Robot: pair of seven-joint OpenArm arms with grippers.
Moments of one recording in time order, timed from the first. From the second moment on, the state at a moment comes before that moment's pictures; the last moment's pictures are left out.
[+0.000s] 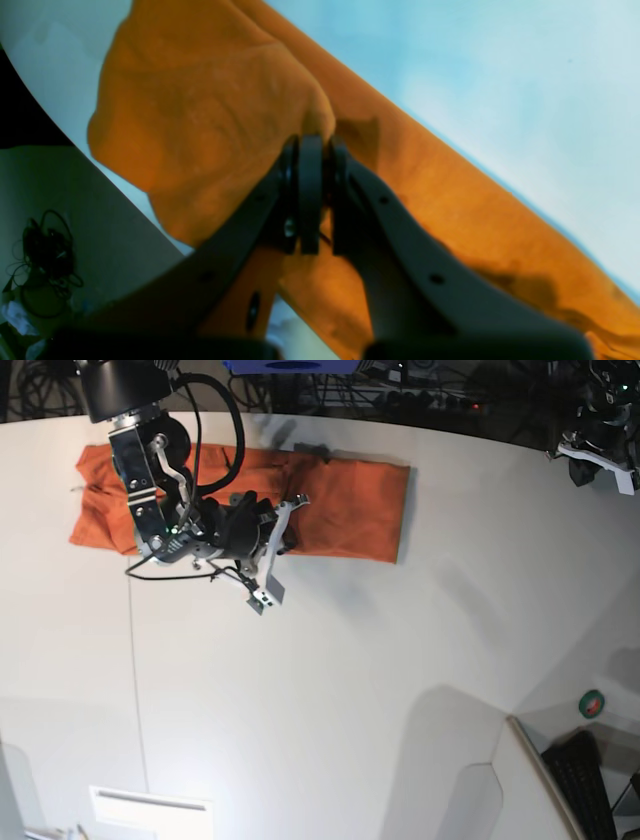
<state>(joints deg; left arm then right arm) 24.6 -6.1 -53.7 86.5 -19.0 -33.1 32.4 -2.8 1.3 -14.8 82.6 18.6 21.9 -56.0</state>
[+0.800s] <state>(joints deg) 24.5 -6.1 -53.7 86.5 -19.0 -33.1 32.4 -2.6 1.3 -14.6 81.7 18.6 21.9 -56.3</state>
